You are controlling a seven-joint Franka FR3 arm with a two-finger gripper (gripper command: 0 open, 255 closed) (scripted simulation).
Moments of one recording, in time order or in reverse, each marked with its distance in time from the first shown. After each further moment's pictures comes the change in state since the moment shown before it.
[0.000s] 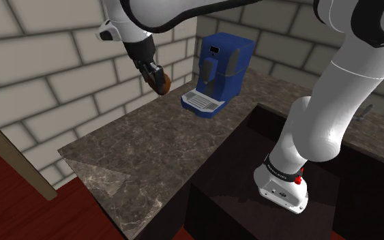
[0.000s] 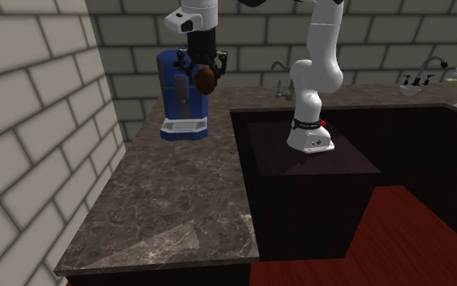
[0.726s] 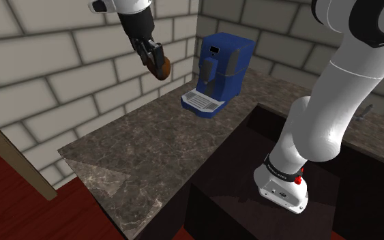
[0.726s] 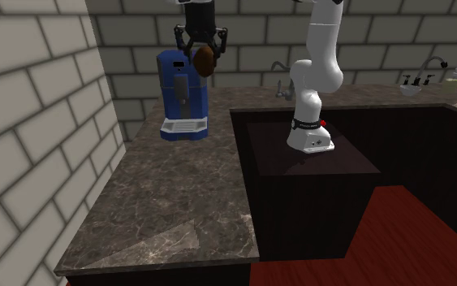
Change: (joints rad) arm 0.003 0.012 0.004 0.162 -0.003 -0.147 -0.028
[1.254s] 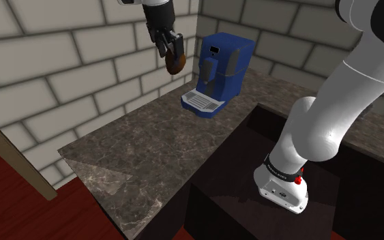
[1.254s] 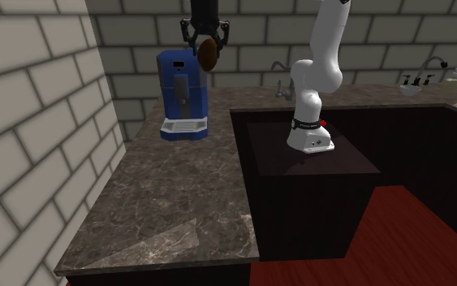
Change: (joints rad) arm -0.049 -0.135 -0.060 -0.121 0.012 0.016 -0.111
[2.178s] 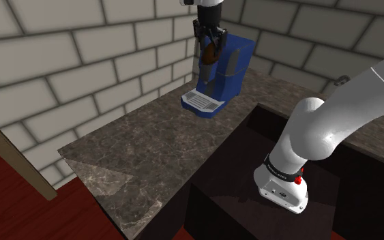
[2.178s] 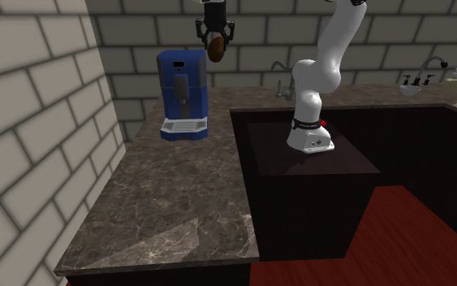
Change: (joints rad) arm -0.112 -0.286 -0.216 -0.311 -0.059 0.108 -0.305
